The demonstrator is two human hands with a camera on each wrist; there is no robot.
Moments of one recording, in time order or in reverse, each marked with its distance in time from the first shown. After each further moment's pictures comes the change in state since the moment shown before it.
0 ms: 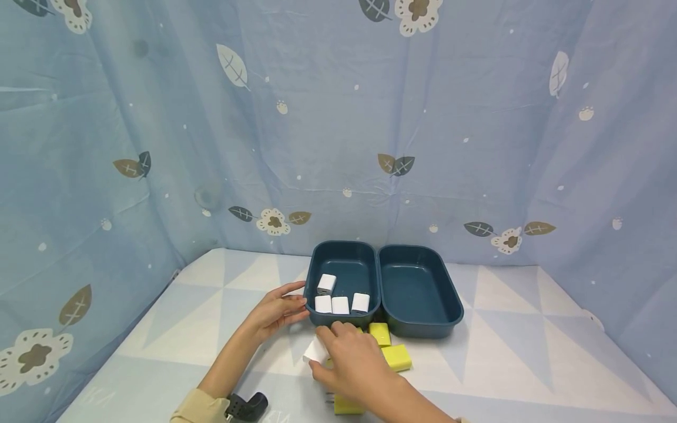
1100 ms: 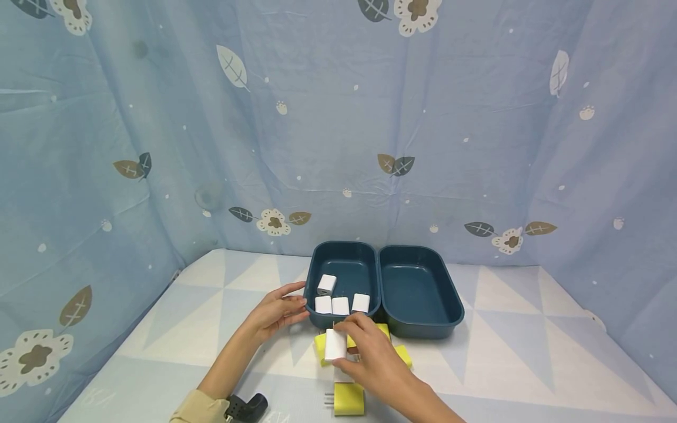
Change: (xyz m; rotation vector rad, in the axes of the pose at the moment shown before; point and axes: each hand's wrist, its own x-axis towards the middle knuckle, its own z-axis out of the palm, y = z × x) left_hand -0.002 0.002 0.003 0.007 0.030 -0.024; right_hand -0.019 0.029 -0.002 0.571 0.041 0.092
